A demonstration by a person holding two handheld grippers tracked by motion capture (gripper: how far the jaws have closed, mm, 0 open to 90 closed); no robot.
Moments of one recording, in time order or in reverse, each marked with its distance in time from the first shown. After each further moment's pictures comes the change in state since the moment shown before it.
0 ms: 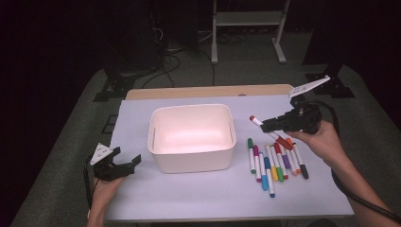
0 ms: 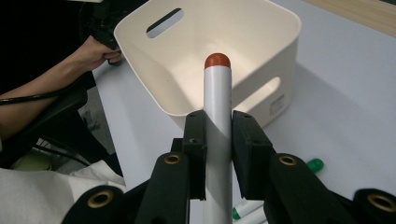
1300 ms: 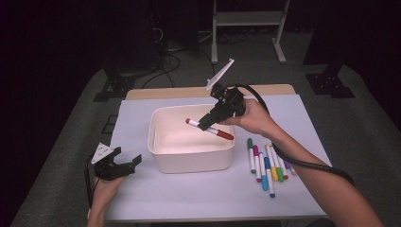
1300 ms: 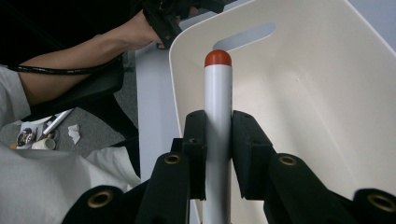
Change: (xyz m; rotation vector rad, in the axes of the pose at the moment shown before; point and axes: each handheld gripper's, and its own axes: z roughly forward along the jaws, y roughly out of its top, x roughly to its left) left arm 0.003 -0.002 0.004 0.007 -0.004 -0.009; right arm 0.051 0.117 0.131 0.264 0.205 -0.241
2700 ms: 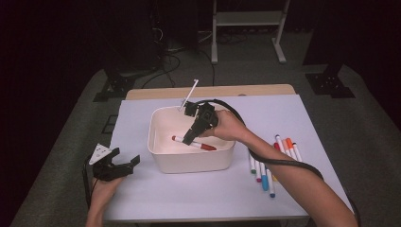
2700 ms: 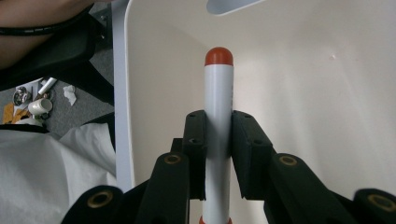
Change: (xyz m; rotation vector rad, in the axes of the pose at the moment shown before) left arm 0.004 -0.002 -0.003 -0.002 0.002 -0.006; right arm -0.020 0.014 0.088 0.215 0.027 -0.027
